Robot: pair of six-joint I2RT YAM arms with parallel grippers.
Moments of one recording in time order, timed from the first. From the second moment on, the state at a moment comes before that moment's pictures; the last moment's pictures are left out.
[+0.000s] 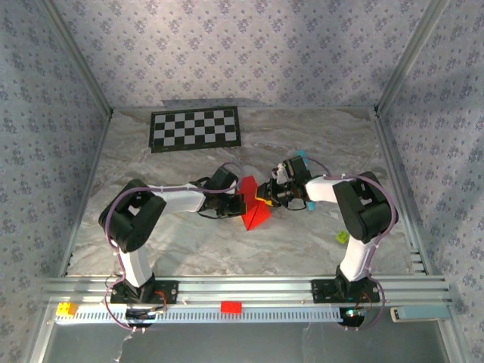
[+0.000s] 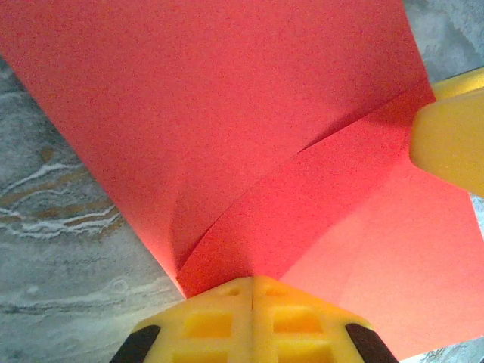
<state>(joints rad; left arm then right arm) -0.73 1.80 0.93 -0.17 0.35 -0.77 0.41 1.82 0.86 0.01 -0.70 0.77</state>
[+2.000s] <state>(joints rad) -0.62 1.20 0.66 -0.26 -0.01 -0.94 0.71 1.45 1.13 -0.68 0.33 0.32</state>
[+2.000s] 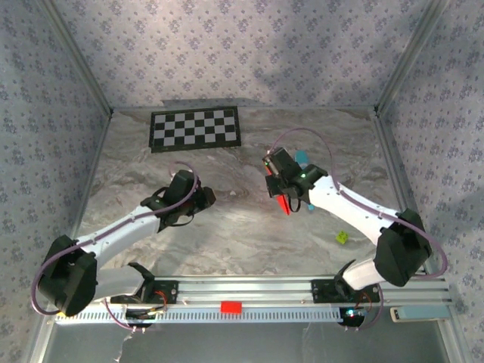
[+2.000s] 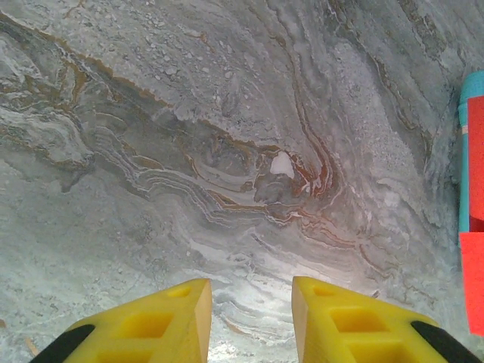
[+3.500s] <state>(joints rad) -0.61 0.92 0.57 -0.39 -0.22 -1.06 0.83 1.85 1.28 -0.55 -0.10 0.51</state>
